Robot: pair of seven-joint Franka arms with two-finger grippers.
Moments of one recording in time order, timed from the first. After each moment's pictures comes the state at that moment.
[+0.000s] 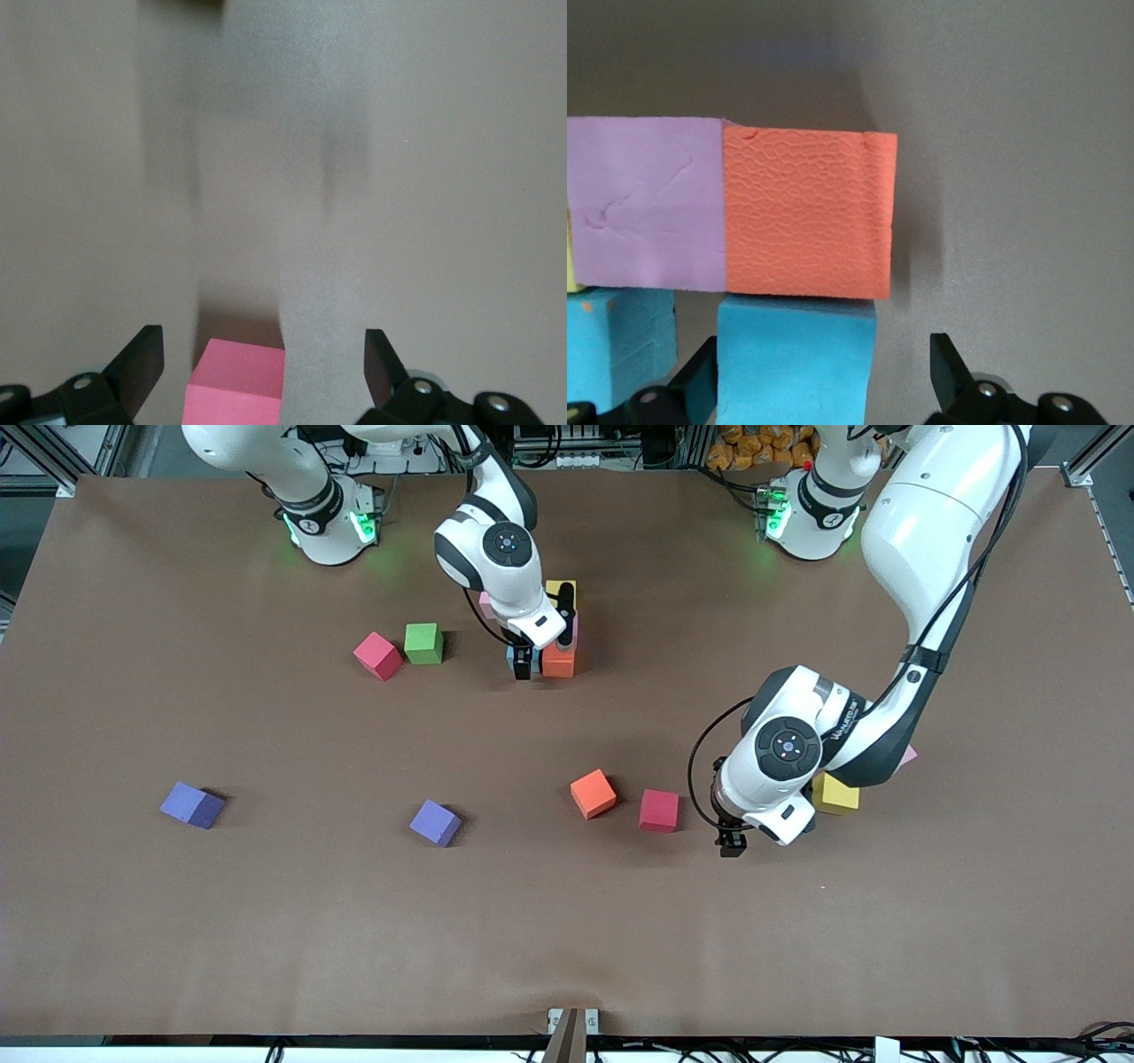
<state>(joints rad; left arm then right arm) -0.10 0.72 -0.43 -1.47 0.33 2.12 -2.18 1.00 0.37 -0.06 -2.21 0.08 2.55 -0.67</state>
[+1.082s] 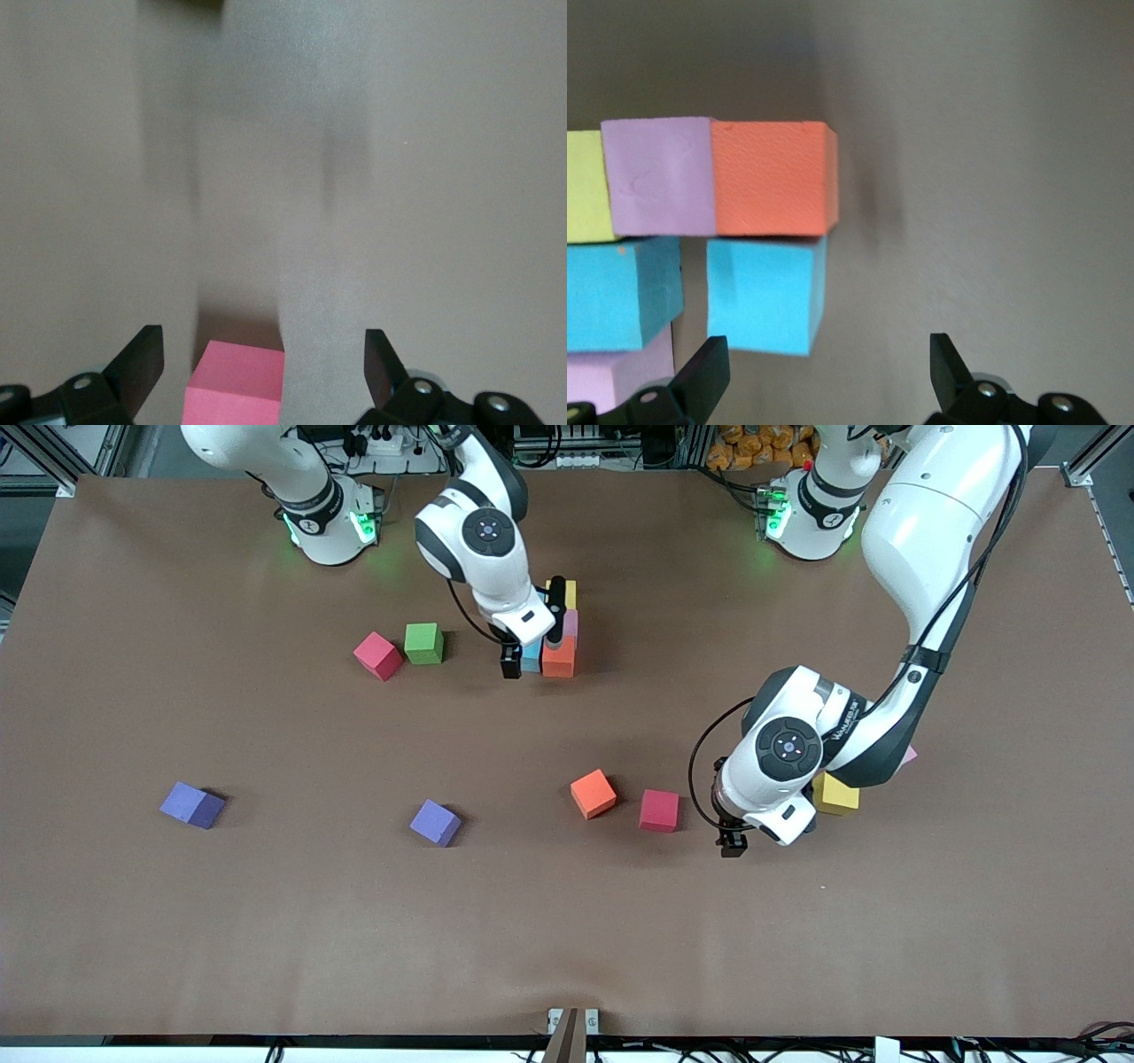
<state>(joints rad) -0.10 0.72 -0.42 -1.47 0.33 2.12 -2.18 0.93 0.24 -0.08 -2.19 0.08 2.42 -0.69</state>
